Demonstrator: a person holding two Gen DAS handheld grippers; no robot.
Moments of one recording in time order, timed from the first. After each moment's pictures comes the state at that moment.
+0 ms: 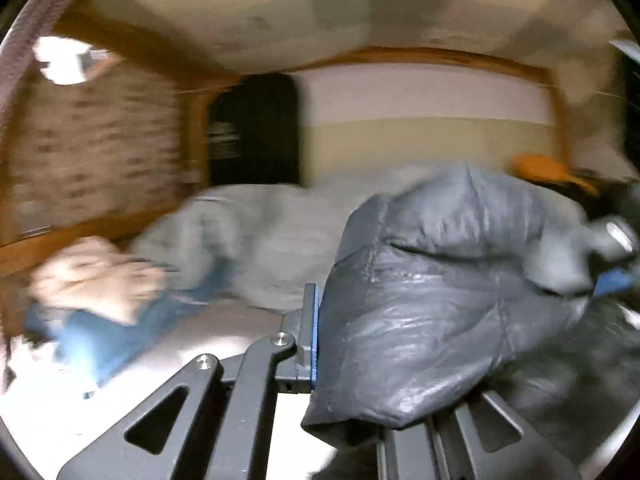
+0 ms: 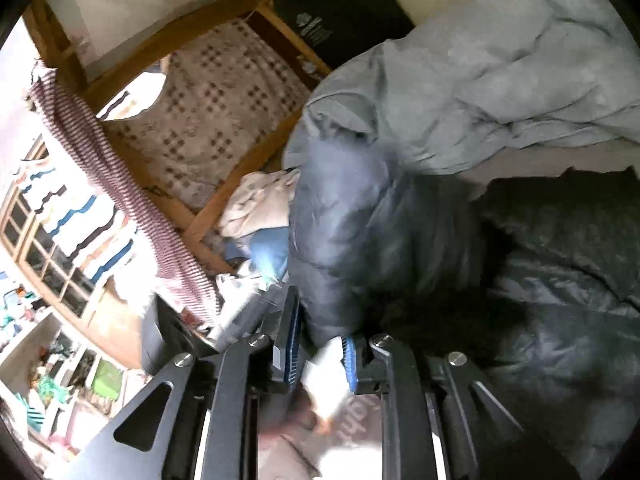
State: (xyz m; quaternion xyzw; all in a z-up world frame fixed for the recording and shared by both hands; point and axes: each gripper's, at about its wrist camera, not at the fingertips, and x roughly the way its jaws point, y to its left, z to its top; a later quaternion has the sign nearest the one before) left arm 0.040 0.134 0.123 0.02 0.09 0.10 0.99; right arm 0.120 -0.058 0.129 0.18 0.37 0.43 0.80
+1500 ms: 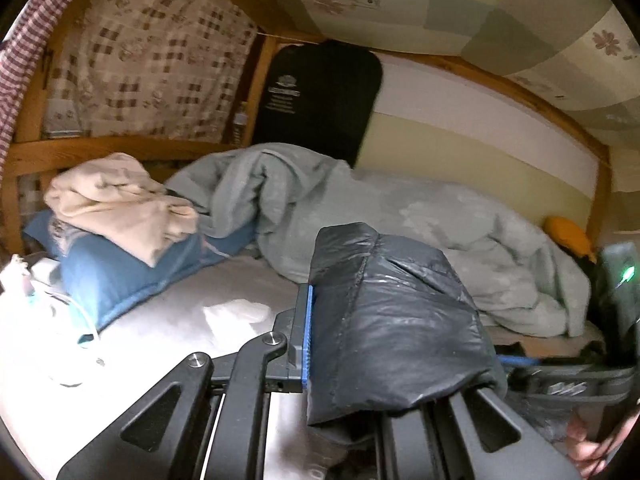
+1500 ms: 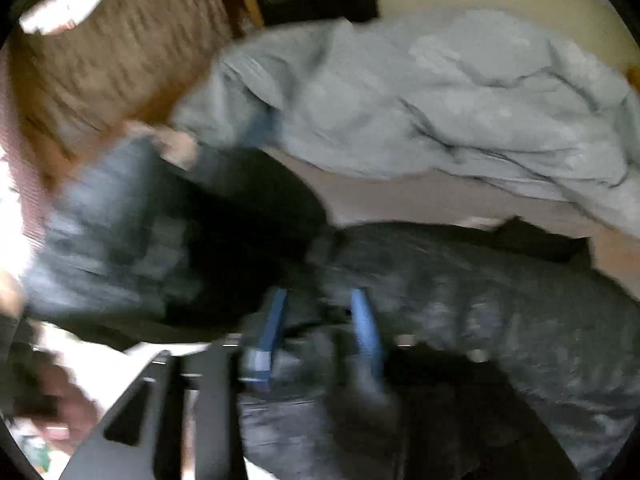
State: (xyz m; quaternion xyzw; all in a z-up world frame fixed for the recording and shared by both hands) left arm 0.042 0.220 0.130 -0.13 0.13 0.09 0.98; right arm 0.173 0.017 0.096 0.01 0.39 0.30 0.87
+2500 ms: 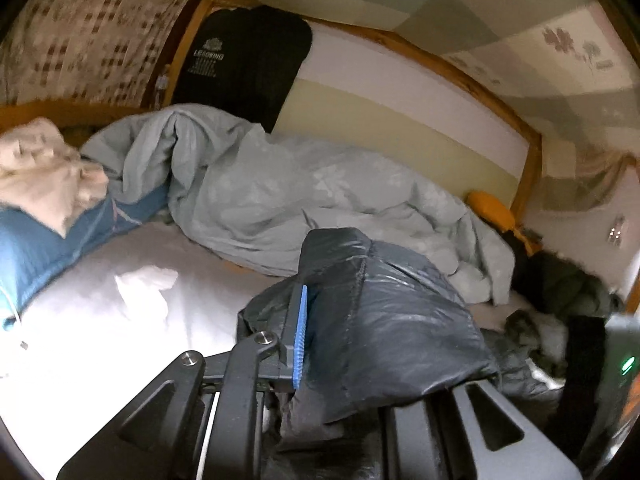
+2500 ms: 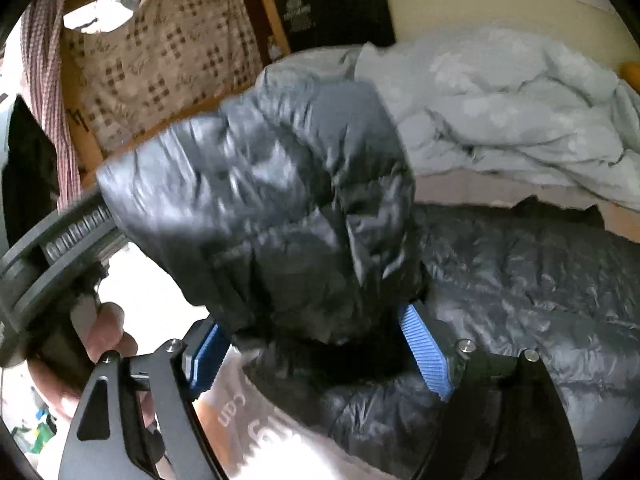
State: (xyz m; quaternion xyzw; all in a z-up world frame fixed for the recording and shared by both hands) left arm 0.048 0.182 0.124 -0.14 0.17 -0.06 0.97; right arm 0.077 0.022 0.067 0.02 0.32 0.30 0.90
